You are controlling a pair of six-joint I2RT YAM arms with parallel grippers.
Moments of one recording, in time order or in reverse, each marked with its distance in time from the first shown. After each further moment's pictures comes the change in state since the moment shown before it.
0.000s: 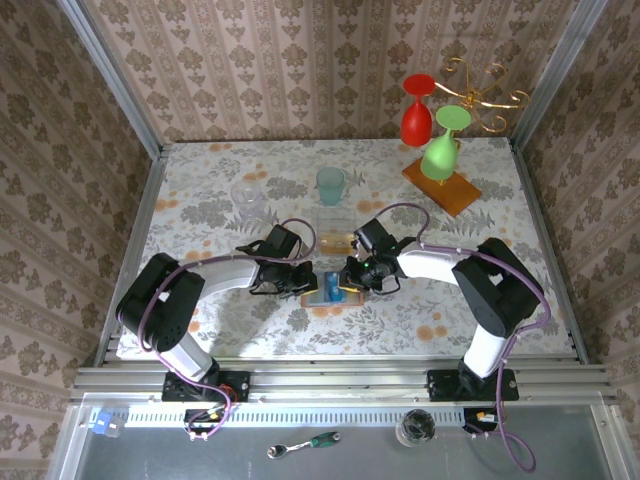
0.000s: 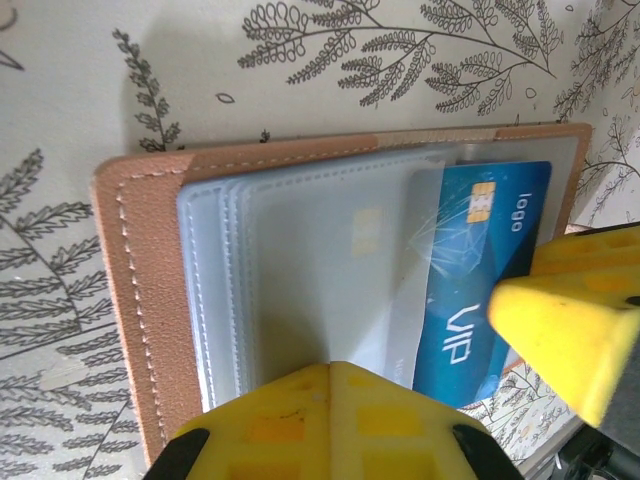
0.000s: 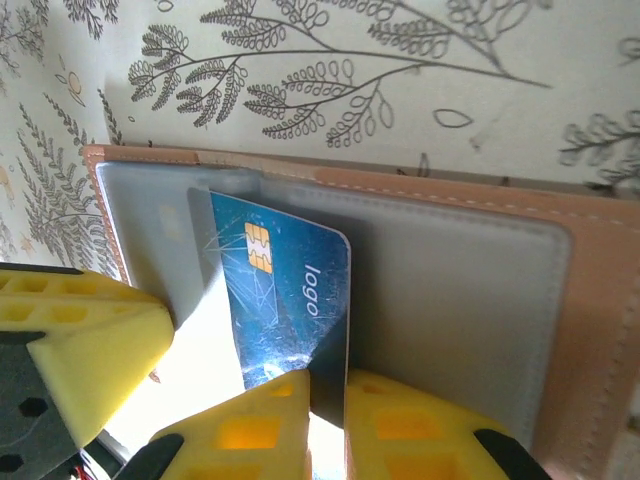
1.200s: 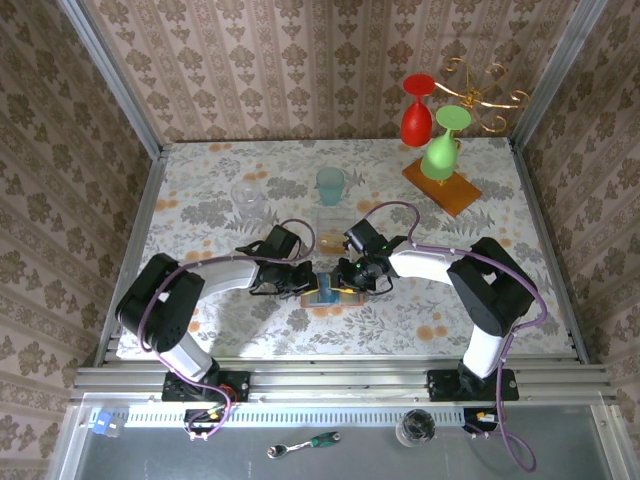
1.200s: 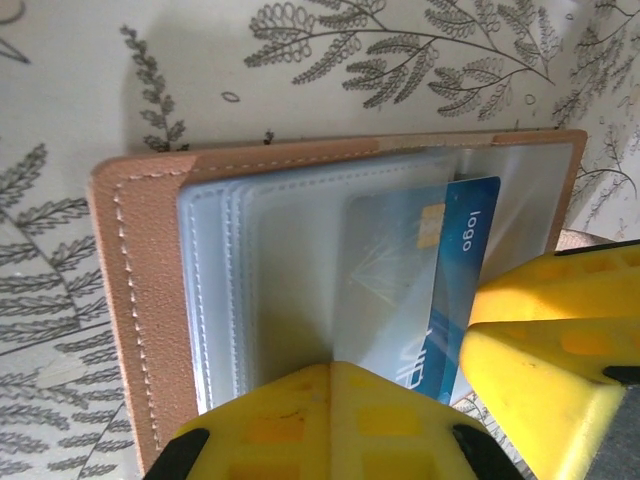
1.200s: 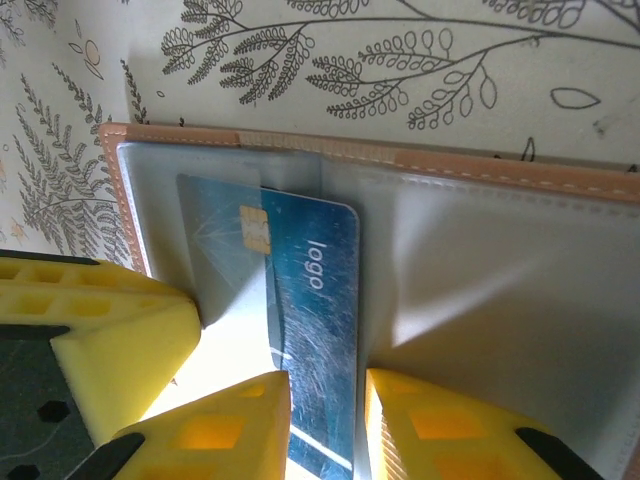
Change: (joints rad) left arm -0.002 -0.002 -0.008 0.018 0.001 -0.029; right arm 0.057 0.032 0.063 -0.041 0.027 0.001
